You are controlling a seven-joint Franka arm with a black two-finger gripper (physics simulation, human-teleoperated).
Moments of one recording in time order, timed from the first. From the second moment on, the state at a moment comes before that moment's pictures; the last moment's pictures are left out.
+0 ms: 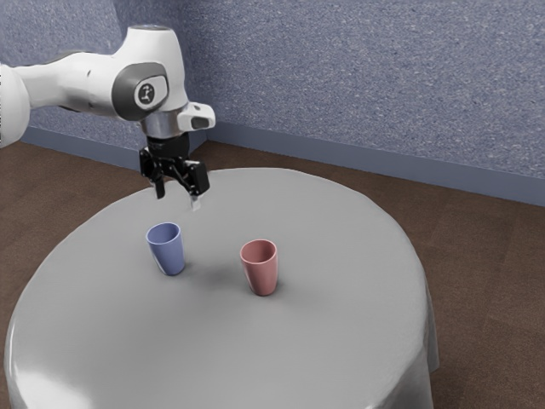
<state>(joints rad) 0.02 0.15 -0.01 -1.75 0.02 1.80 0.05</state>
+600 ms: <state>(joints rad) 0.05 0.21 0.01 -1.81 0.02 1.90 0.05</state>
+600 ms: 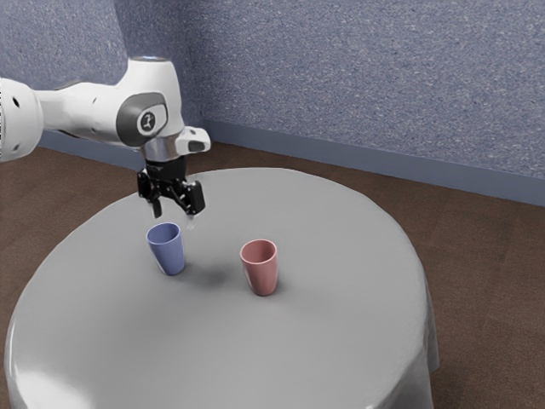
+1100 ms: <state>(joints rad) 0.04 0.30 0.06 -1.80 0.02 1.96 0.08</state>
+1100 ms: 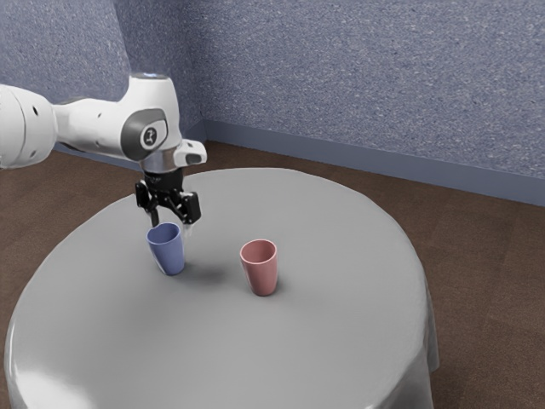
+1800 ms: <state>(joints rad) 0.04 0.41 0.07 -1.73 0.02 2.01 0.12</state>
